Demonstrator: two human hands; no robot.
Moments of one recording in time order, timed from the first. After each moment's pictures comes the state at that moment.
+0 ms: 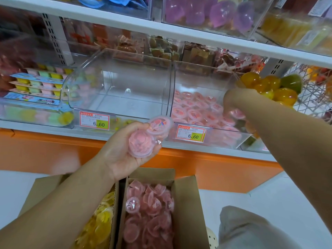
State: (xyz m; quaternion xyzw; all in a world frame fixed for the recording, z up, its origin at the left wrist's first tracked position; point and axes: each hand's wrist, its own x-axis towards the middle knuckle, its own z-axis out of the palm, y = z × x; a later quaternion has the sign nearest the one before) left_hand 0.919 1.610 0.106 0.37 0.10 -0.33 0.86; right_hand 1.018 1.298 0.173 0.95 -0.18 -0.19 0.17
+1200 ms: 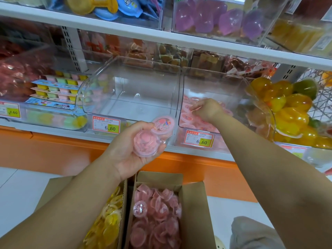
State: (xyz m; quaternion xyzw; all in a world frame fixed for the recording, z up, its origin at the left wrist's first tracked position) left_hand 0.918 1.614 0.122 0.39 0.11 -0.30 0.86; right_hand 1.041 1.362 0.106 0.95 -0.12 0.03 -0.30
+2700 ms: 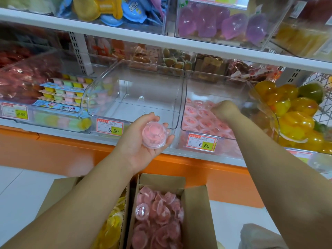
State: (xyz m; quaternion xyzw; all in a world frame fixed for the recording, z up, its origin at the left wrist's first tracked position) left_hand 0.927 1.598 0.131 0.37 0.13 -0.22 0.89; right_hand 1.034 1.334 0.128 0.95 -0.22 0.02 -0.20
